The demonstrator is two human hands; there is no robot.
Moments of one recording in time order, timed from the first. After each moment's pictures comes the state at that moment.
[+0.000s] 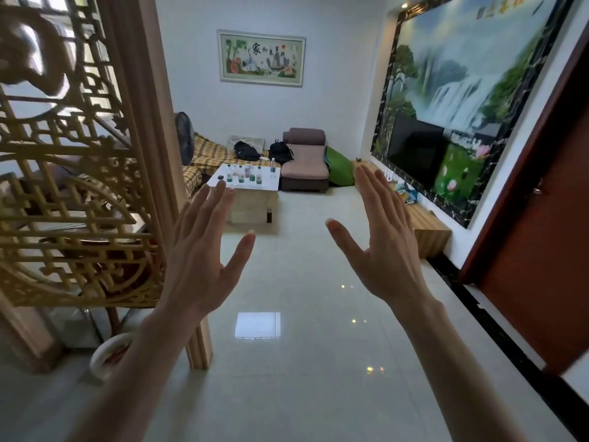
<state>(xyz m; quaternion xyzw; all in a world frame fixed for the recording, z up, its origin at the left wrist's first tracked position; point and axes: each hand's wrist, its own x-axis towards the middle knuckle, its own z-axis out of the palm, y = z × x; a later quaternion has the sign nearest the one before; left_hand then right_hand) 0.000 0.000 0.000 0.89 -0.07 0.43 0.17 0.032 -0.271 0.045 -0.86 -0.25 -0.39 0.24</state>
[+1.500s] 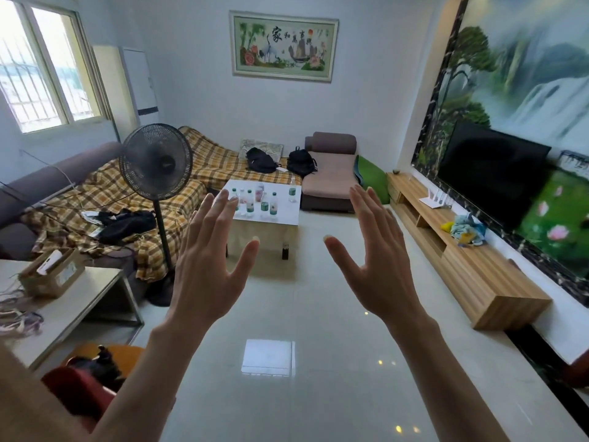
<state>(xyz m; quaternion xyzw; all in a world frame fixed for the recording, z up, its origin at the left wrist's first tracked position) 0.770 0.198 -0.012 0.88 -0.02 0.42 0.21 0.813 -0.059 0.026 -0.85 -0.28 -0.34 0.28</state>
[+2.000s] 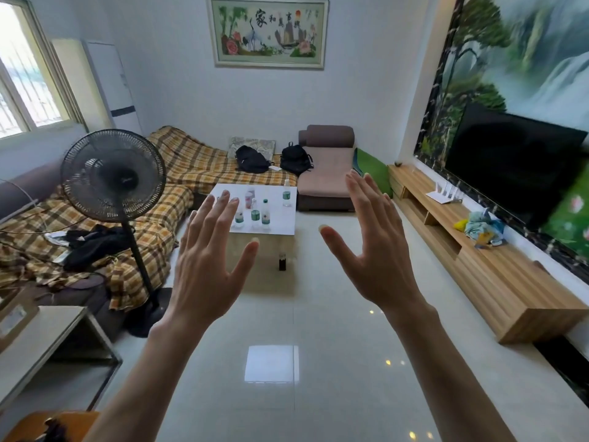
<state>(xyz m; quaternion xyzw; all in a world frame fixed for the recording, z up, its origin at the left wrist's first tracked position) 1.041 0.232 -0.038 0.90 -0.06 0.41 0.17 1.086 -0.026 0.005 -0.84 -0.28 -0.37 0.28</state>
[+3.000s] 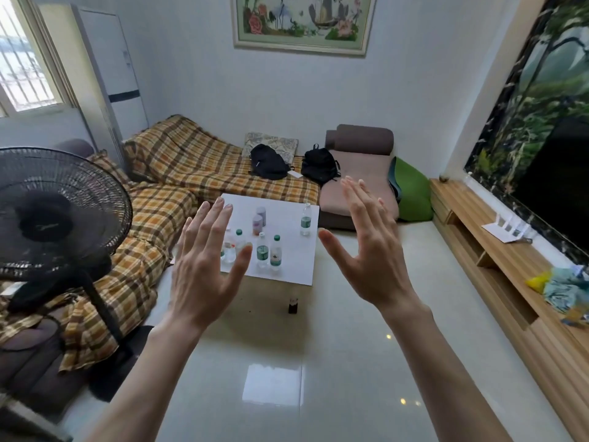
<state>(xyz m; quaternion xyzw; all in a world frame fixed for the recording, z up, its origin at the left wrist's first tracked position) 1.540 0.376 -0.061 0.90 0.03 0.38 0.20 1.630 0.126 -0.017 -0.84 -0.33 -0.34 0.27</state>
